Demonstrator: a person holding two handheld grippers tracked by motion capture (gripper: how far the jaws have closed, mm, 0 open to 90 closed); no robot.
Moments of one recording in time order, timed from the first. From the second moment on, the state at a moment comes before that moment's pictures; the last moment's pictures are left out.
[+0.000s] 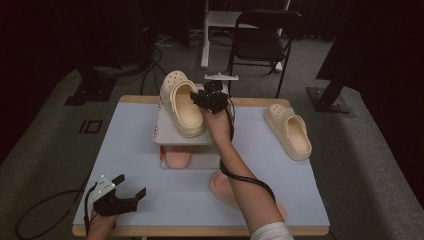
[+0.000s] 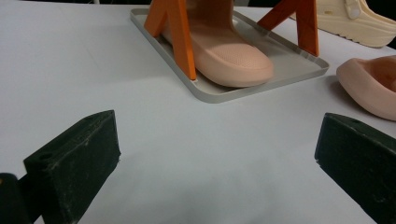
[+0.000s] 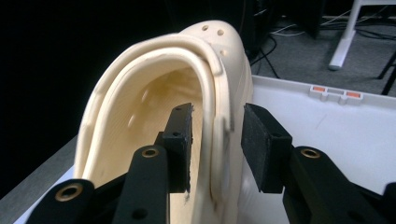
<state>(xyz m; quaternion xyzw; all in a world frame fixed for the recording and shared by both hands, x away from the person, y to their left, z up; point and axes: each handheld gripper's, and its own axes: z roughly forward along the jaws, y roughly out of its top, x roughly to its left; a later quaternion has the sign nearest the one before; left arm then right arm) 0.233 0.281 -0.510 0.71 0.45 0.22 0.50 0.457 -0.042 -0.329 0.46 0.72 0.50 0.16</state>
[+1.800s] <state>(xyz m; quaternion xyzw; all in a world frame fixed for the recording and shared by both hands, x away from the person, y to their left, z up) 0.235 0.279 -0.510 0.71 0.45 0.22 0.50 0.390 -0.048 -0.360 0.38 0.76 0.51 0.13</state>
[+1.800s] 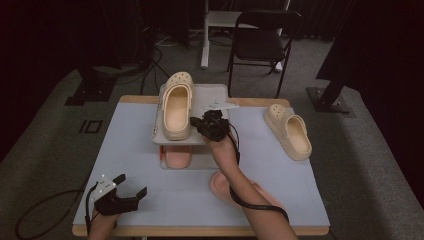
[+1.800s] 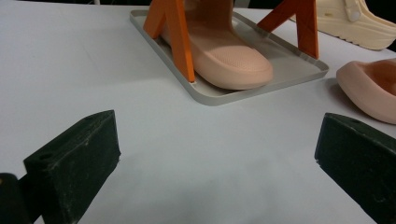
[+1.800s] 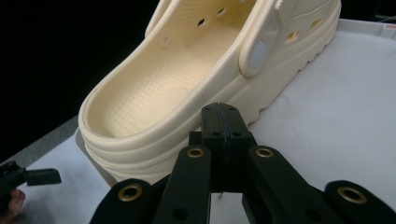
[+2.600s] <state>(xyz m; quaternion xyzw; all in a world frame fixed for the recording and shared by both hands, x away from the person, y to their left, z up) 0.236 0.277 -0.510 0.71 0.45 0.22 0.50 0.391 -0.050 -0.365 0.37 0.77 0.50 0.12</state>
